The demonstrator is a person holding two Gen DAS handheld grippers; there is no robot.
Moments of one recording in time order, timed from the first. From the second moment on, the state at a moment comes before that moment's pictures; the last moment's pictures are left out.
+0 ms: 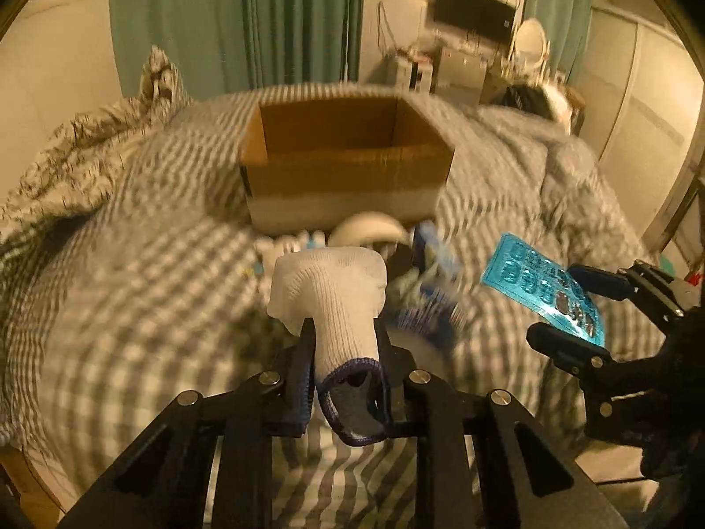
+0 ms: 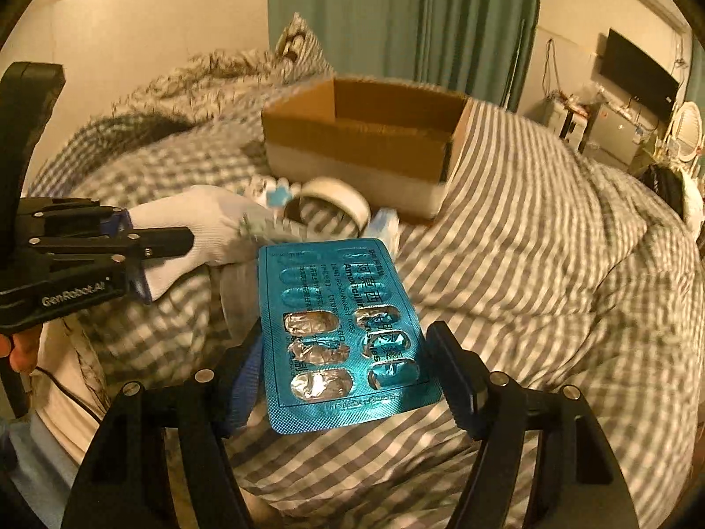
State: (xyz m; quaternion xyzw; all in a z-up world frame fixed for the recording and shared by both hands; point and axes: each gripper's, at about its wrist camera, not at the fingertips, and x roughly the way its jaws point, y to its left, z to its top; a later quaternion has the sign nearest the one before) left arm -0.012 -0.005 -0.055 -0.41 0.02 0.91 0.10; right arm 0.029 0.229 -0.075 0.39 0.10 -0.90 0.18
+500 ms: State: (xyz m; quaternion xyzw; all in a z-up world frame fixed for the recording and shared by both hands) left arm -0.124 0.000 0.035 -0.32 0.02 0.94 0.11; right arm -0.065 0.224 0.042 0.28 0.11 -0.94 0.16
